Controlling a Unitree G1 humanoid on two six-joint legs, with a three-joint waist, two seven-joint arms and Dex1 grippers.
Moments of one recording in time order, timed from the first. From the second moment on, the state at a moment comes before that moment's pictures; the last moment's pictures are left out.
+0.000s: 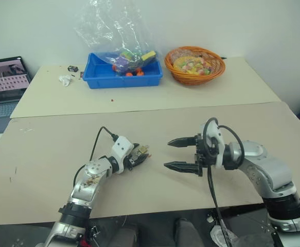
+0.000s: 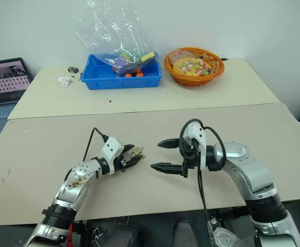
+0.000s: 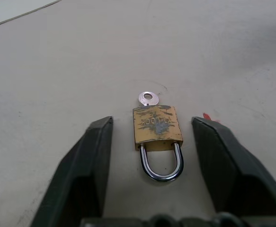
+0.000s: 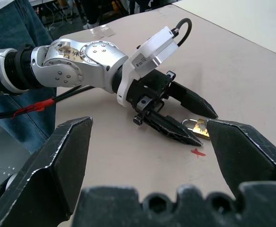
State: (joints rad) left arm -0.26 0.32 -0.15 0.06 -0.12 0.25 -0.67; right arm -0.37 -0.66 0.10 -0.31 0.61 0.60 1.06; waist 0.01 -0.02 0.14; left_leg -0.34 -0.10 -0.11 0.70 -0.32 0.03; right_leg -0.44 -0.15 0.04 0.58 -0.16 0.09
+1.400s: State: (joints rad) left arm -0.18 0.68 -0.10 -0.20 0.40 -0.60 -0.41; right arm -0.69 -0.54 0.16 -0.01 0.63 0.79 1.11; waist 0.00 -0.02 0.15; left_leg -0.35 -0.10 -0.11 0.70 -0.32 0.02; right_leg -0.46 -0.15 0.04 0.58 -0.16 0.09
